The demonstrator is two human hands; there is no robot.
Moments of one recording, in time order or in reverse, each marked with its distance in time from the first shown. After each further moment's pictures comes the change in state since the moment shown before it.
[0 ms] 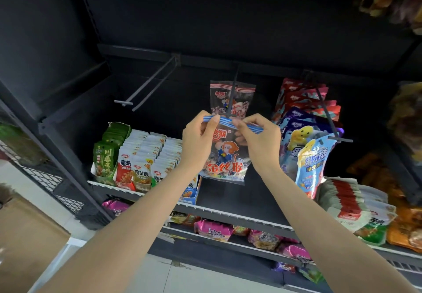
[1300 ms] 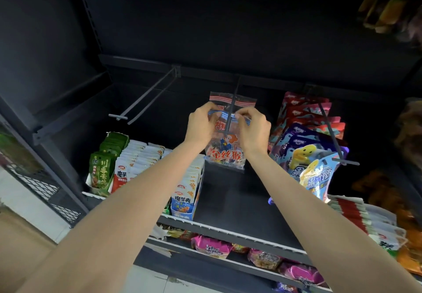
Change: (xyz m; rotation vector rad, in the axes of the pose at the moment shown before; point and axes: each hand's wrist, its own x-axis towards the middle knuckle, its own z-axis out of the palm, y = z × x) left_hand 0.079 -0.017 0.017 0.266 -0.084 -0.017; right_hand 0.068 0.016 0.026 -0.383 0.048 -0.111
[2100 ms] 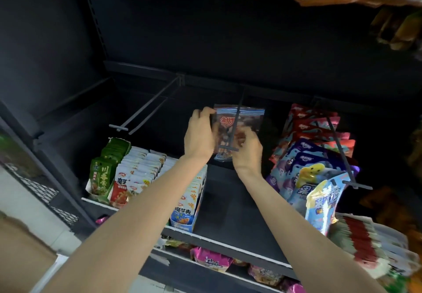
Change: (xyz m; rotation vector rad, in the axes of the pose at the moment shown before) left_hand 0.008 -0.004 0.005 0.247 0.134 -0.012; right_hand -0.005 0.013 0.025 0.042 -0.076 0.025
